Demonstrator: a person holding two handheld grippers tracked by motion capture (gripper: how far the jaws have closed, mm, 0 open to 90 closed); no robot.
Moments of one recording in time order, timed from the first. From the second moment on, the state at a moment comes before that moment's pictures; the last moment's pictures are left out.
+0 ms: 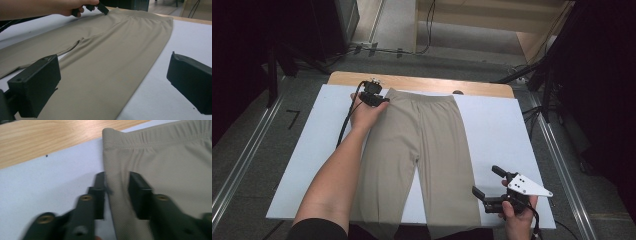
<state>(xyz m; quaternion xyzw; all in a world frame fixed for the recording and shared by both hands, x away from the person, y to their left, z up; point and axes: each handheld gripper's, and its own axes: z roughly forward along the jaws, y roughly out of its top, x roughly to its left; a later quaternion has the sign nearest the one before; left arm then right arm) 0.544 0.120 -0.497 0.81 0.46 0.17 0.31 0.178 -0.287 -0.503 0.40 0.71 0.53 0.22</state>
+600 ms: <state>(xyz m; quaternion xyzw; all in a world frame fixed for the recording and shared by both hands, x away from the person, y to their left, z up) 0.529 0.132 -0.454 0.79 0.45 0.09 0.41 0.168 -0.217 -0.485 0.32 0.76 0.54 0.16</state>
